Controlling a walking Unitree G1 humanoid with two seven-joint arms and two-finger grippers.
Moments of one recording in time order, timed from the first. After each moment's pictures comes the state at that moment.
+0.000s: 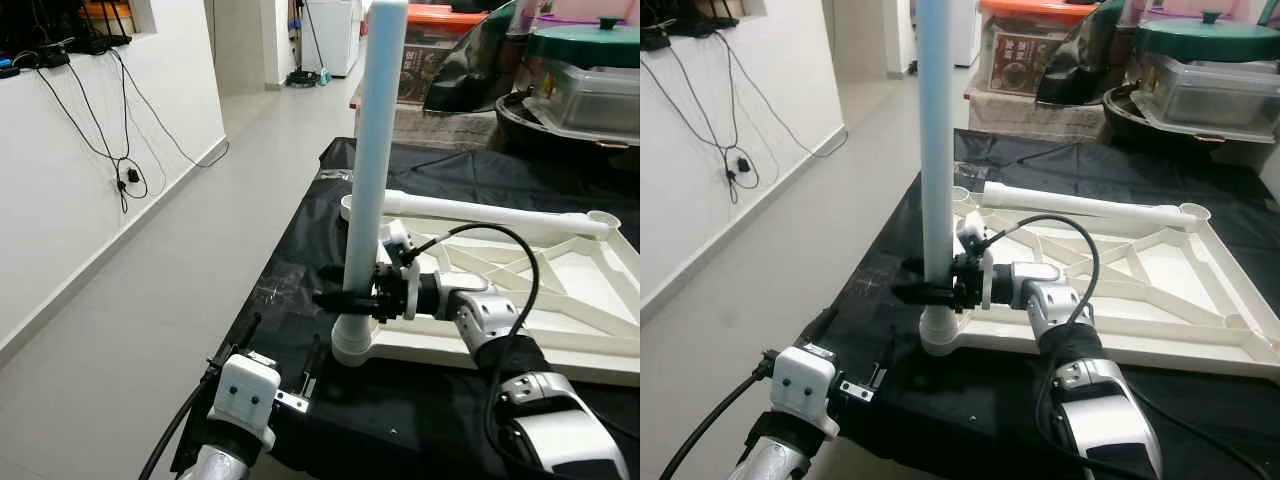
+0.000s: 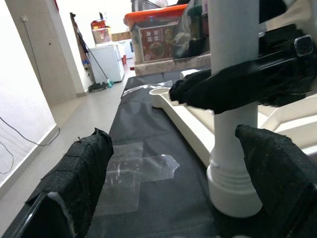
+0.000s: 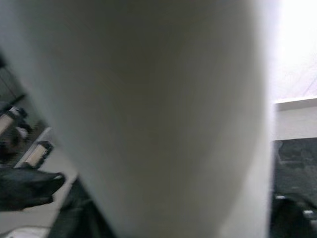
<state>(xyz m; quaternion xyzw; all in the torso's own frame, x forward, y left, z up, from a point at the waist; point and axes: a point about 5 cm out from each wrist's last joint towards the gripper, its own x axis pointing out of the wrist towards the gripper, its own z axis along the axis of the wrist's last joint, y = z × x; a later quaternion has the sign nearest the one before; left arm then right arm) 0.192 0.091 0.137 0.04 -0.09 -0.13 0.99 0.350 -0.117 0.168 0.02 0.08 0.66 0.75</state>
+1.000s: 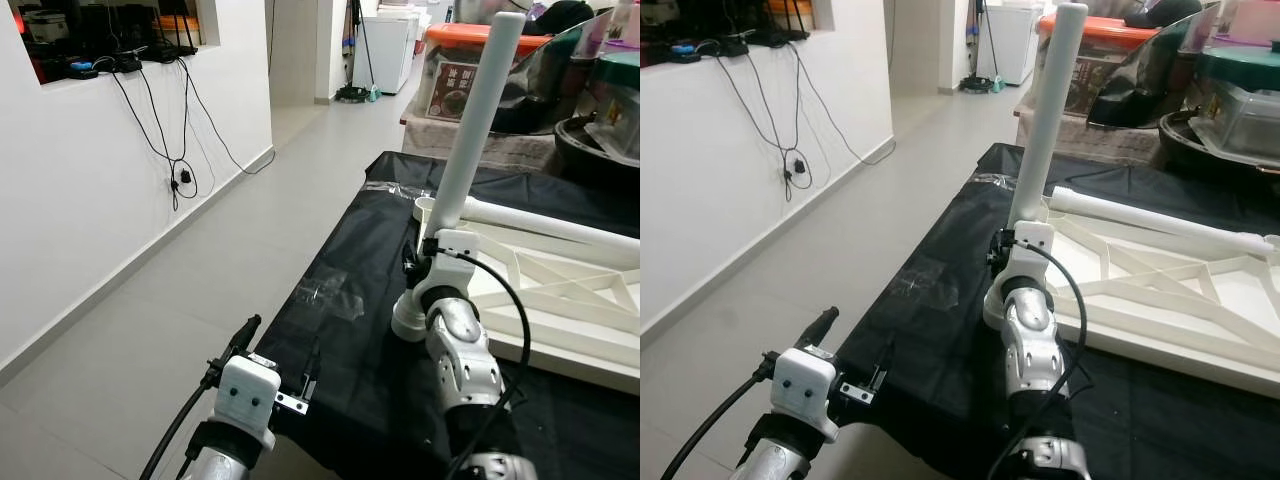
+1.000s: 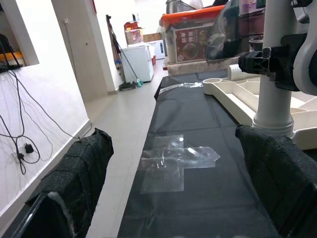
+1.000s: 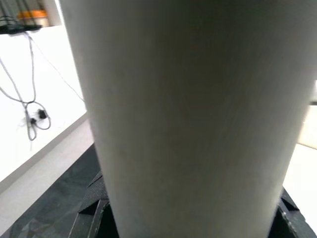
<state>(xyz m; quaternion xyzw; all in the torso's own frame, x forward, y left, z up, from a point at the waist) 0.191 0.092 0.135 0.04 -0.08 -0.13 0.99 0.342 -0.158 0.150 0.05 0.00 -0.07 1.00</state>
